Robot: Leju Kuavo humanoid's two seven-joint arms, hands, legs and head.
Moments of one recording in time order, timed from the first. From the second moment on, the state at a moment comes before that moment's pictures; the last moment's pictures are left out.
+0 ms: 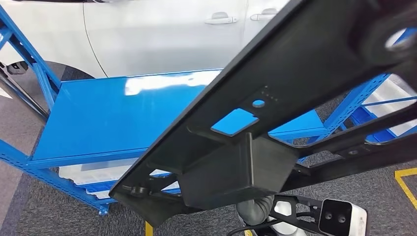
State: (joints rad) left arm -0.09 -0.04 1.05 -0.22 -0.65 -0.05 -0.42; right arm -0.20 0.05 0.55 -1.98 -0.13 0.35 -0.70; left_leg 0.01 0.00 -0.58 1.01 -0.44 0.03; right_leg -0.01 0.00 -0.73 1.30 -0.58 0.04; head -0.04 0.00
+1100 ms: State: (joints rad) left arm -0.09 -0.07 1.04 -0.22 -0.73 -0.04 -0.40; right arm -0.15 0.03 0.53 -1.83 -0.10 0.42 -0.70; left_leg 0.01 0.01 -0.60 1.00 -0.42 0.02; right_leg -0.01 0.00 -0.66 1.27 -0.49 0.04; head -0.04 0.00
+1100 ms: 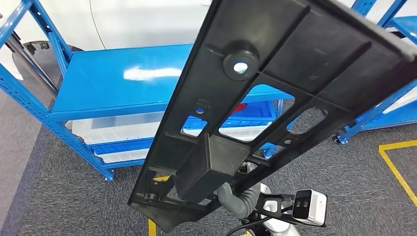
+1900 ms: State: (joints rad) left arm -0.09 -0.08 1.04 -0.22 -0.72 -0.02 -0.37; right arm -0.15 0.03 0.48 -1.85 -0.11 0.46 -0.70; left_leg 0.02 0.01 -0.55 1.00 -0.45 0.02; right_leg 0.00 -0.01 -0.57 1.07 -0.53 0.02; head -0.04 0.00
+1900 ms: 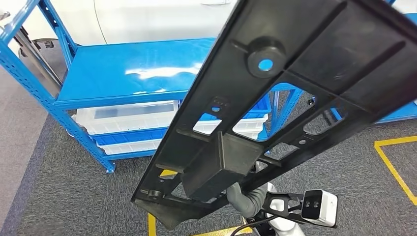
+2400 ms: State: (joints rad) left arm -0.09 -0.08 1.05 -0.22 -0.72 0.03 -0.33; right arm -0.18 0.02 0.46 -1.92 -0.06 0.42 -0.70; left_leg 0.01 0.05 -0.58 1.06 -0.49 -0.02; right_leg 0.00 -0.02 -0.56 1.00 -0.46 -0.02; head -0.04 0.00
